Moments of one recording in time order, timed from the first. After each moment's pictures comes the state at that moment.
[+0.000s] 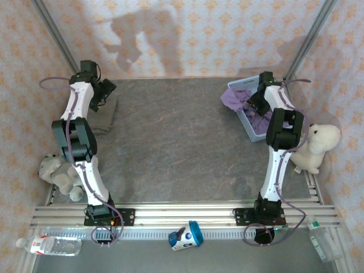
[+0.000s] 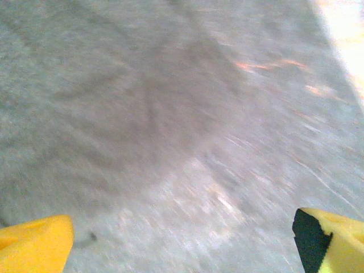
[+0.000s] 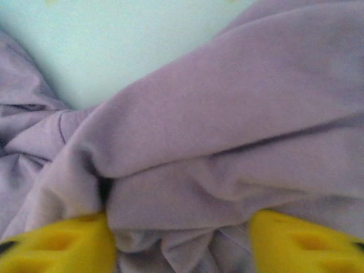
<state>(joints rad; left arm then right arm) 0.21 2.00 1.88 -0.92 0.03 -0.78 -0.11 2.31 1.95 -0.87 0.01 0.80</state>
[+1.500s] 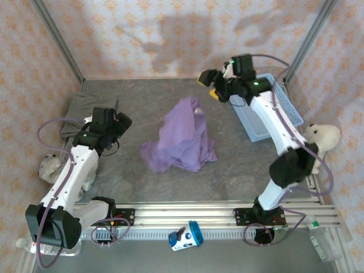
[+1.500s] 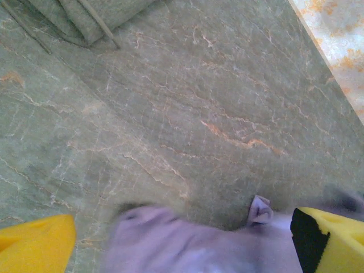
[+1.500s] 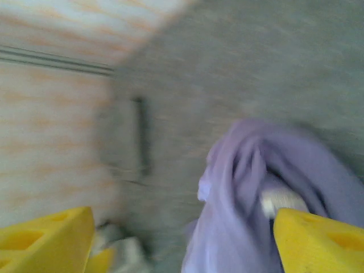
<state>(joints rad) -0.10 1.08 0.95 -0.73 -0.09 -0.98 0.32 1.75 1.73 -0.77 -0.45 0.81</state>
